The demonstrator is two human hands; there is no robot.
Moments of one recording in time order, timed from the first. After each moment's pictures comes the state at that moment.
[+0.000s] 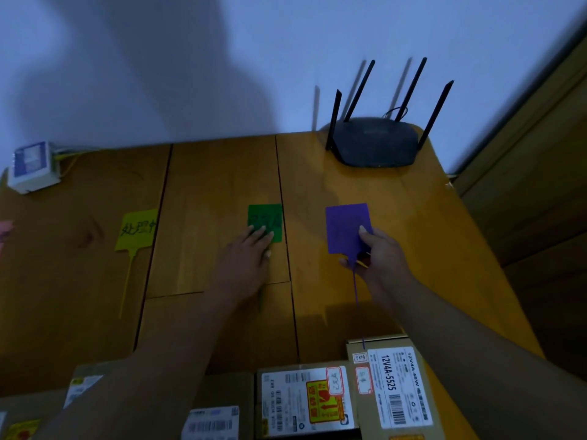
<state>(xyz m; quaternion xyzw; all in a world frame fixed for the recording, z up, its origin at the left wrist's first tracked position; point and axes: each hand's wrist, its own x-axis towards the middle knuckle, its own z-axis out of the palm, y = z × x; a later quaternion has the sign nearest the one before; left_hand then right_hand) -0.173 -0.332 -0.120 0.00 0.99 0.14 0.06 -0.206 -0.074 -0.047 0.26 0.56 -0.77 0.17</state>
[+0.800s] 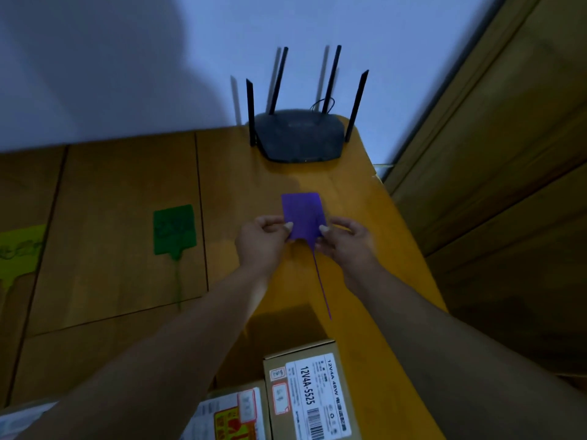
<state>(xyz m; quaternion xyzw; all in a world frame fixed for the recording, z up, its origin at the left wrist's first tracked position) -0.244 -0.132 -0.087 -0.28 0.70 0.65 0.05 -0.249 0.020 -0.078 0.29 0.62 -0.72 0.11</state>
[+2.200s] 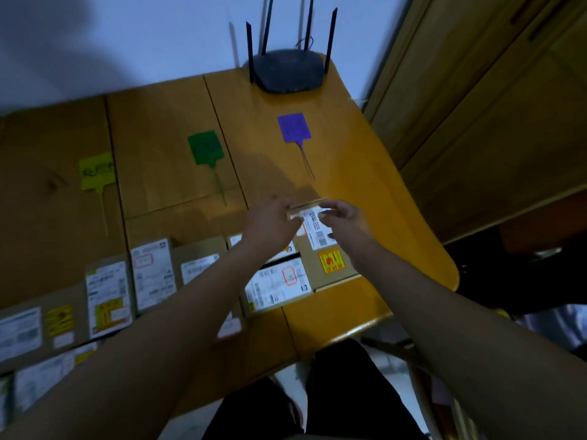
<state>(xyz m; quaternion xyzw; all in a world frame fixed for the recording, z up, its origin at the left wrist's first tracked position) -0.004 -0.177 0.007 0.04 0.93 0.33 0.12 0.022 -0.009 0.013 0.24 0.75 -0.60 0.14</state>
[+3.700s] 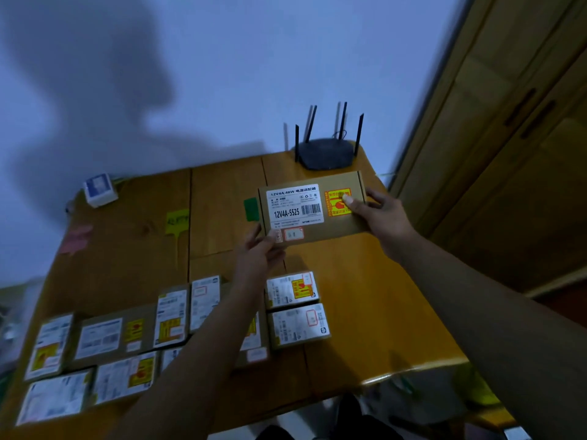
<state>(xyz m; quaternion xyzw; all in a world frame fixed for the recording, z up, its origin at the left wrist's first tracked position) 0.059 -0.219 0.141 -0.26 0.54 0.80 0.02 -0.028 0.018 0.150 0.11 0.71 -0.69 0.08</state>
